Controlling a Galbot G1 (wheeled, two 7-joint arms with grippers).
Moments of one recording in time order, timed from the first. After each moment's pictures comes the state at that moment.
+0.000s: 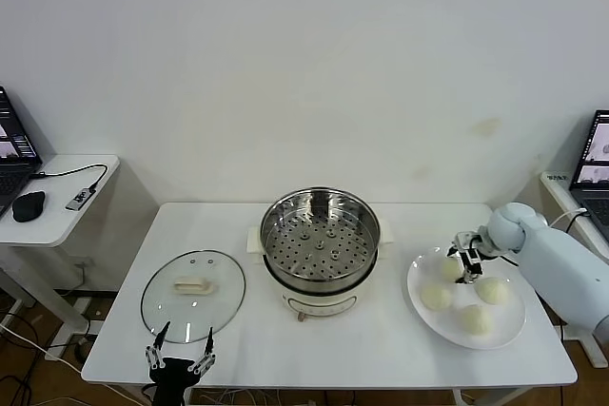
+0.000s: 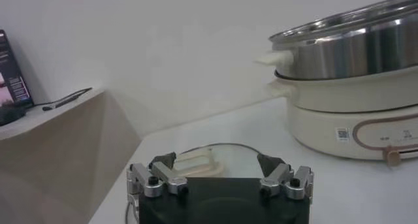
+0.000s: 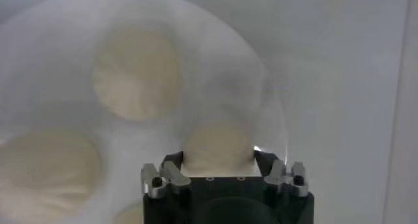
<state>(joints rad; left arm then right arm) 1.78 -1.34 -0.52 -2.02 0.08 -0.03 -0.16 -0.18 0.77 -0.51 0.99 -0.38 -0.01 -1.03</state>
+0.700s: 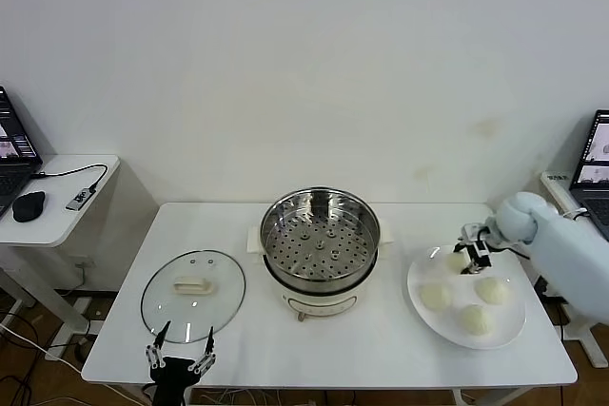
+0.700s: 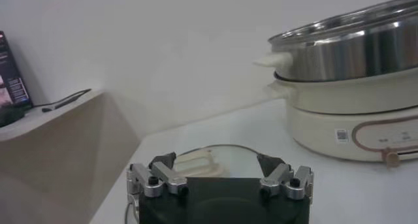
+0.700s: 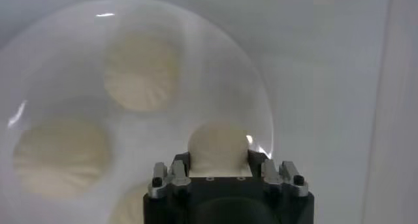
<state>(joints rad) 1.77 -1.32 -0.52 -2.02 0.06 -0.02 -0.16 0.01 0.60 -0.68 1.20 -0.19 -0.05 -1.06</state>
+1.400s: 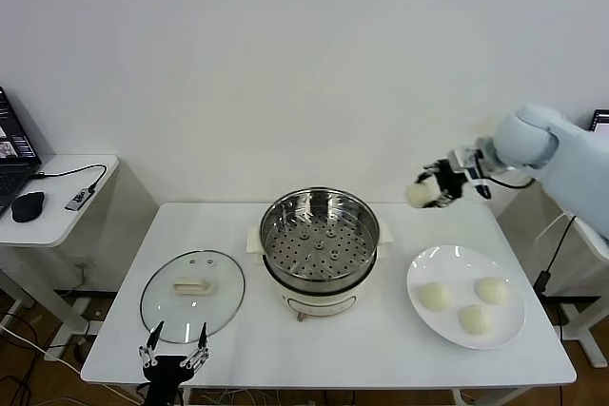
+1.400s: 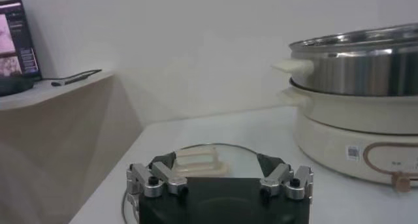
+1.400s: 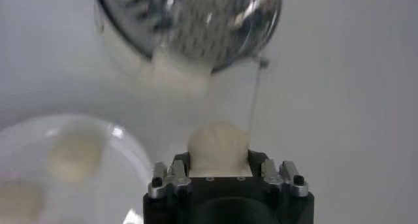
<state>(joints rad) 1.77 -1.31 -0.54 -2.02 -0.11 -0.03 -0.17 0.56 0.74 -1.14 1.39 0.21 -0.03 -0.97</state>
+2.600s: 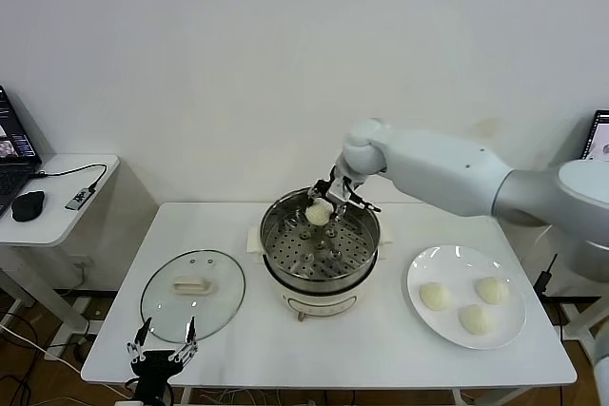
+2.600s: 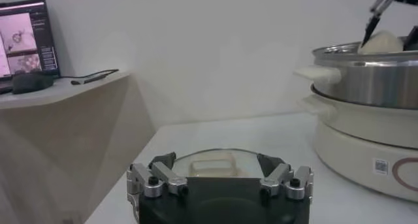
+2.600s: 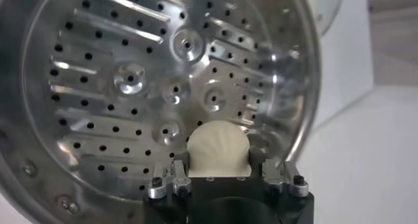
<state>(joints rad) 1.75 -1.31 -0.58 -2.02 -0.14 -0.03 -0.16 0.45 1.24 -1.28 1.02 -0.24 0.43 -0.84</state>
